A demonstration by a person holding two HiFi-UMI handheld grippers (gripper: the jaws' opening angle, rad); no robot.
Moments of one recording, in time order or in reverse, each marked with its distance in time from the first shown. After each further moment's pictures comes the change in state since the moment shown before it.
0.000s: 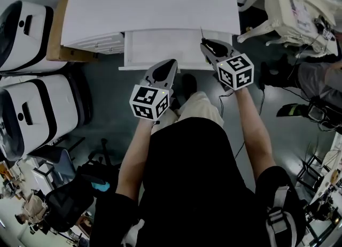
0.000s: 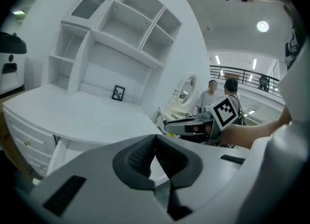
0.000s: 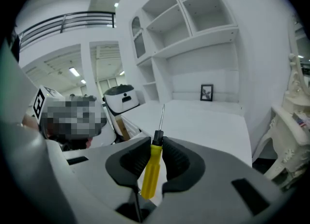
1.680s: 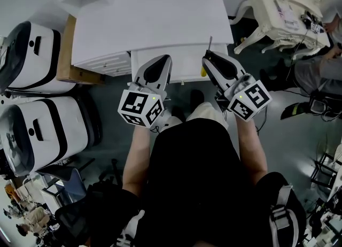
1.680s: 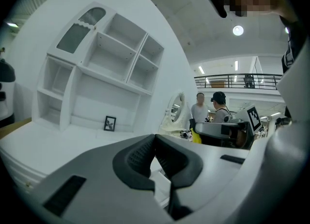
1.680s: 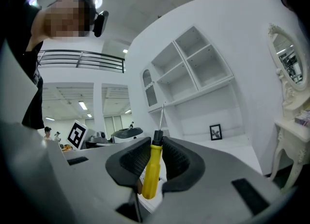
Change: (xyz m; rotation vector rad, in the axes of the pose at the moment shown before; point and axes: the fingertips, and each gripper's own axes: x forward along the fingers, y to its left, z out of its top) left arm -0.048 -0.043 0.121 0.154 -0.213 -0.067; right arm -0.139 0.086 0.119 0.066 -0.514 0.072
